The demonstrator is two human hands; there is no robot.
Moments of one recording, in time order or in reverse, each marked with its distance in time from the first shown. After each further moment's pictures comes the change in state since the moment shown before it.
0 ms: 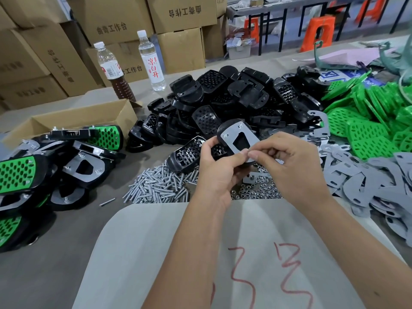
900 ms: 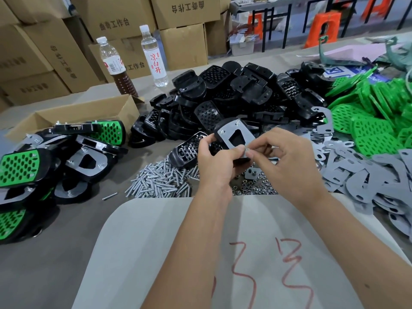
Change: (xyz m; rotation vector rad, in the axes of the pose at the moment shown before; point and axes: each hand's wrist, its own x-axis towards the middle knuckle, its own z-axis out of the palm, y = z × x) left_hand 0.000 -0.001 0.001 0.014 0.099 0.071; right_hand 0.001 0.000 0.004 -0.095 -0.050 -0.111
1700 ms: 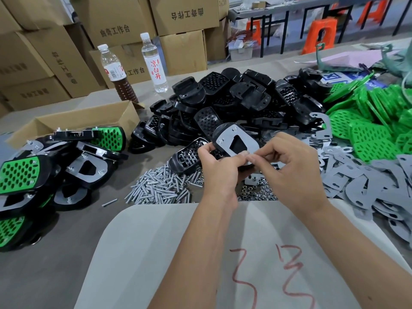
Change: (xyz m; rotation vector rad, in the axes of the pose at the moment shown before) left_hand -0.002 -0.004 0.008 -0.047 -0.030 0.011; right_hand -0.004 -0.003 0.001 -0.043 0.133 -0.016
